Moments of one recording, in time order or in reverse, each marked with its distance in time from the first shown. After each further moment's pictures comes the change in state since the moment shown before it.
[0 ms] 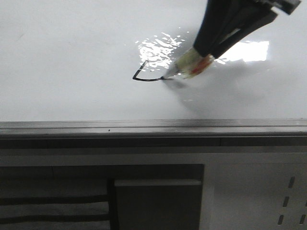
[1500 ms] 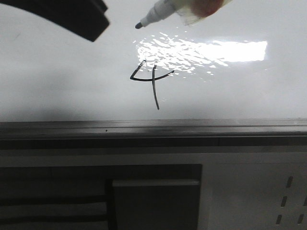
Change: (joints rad) left arm -0.235 0.613 -0.362 -0.186 0.131 0.541; right arm 0.137 -0.218 -0.007 0.018 0.109 -0.702
